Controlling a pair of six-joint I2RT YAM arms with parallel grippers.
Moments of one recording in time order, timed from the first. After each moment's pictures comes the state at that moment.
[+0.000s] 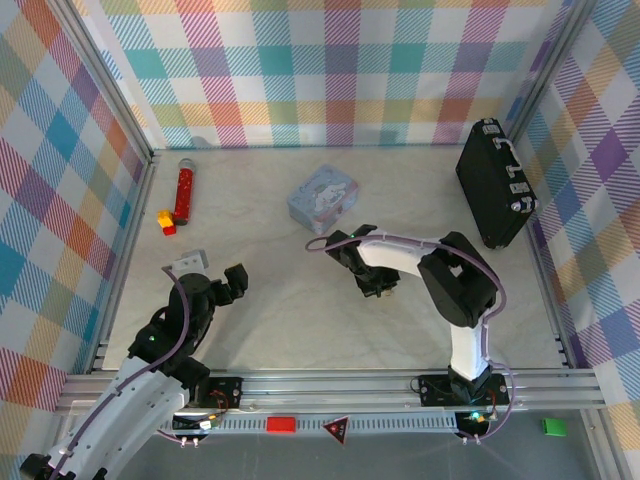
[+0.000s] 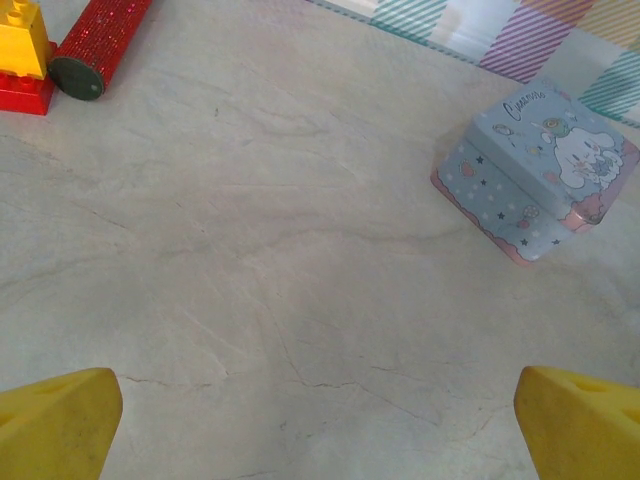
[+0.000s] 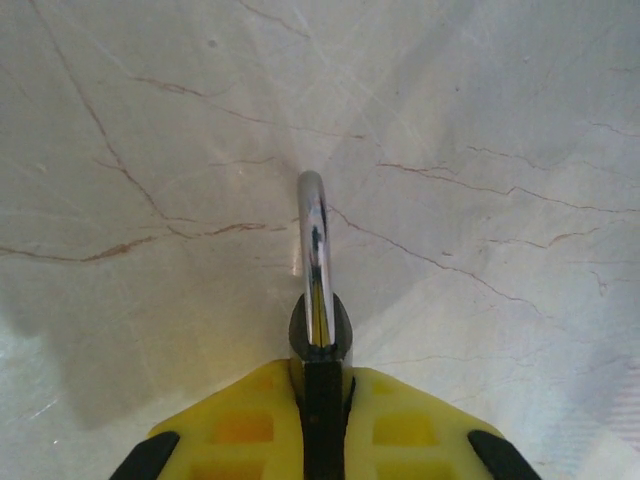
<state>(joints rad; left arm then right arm) -0.48 0.46 0.42 -0.48 -0.38 -0.55 0.79 1.94 1.27 -1.10 0.42 0.55</state>
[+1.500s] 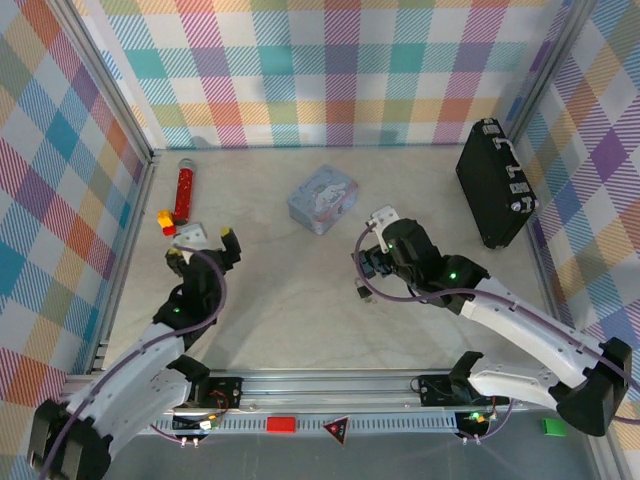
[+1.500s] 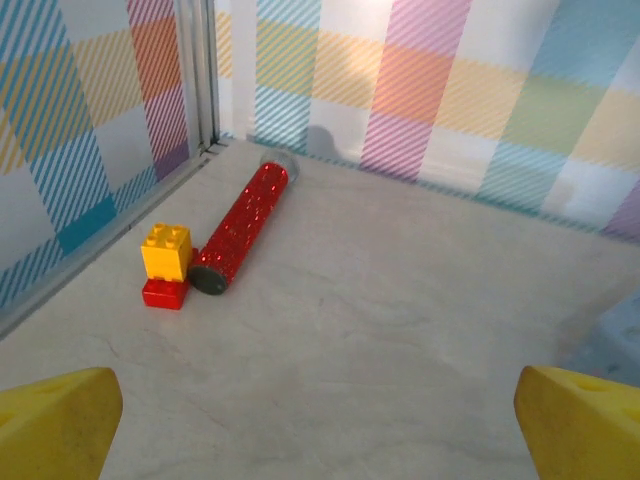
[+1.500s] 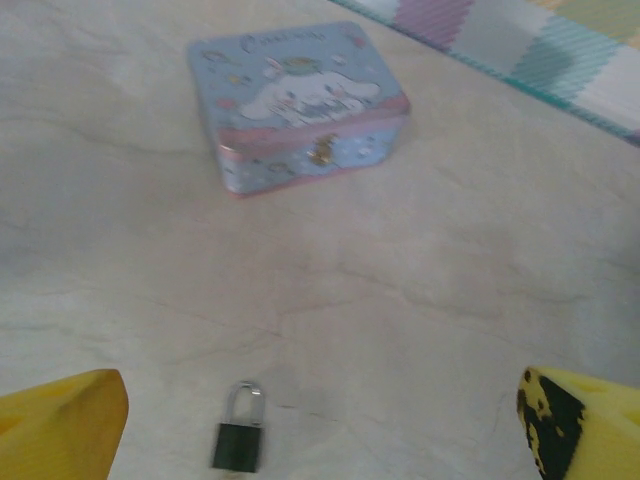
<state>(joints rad) -0.46 0.83 0.41 0.11 -0.76 -0.29 0.80 1.05 0.92 -0.52 0.37 0.05</state>
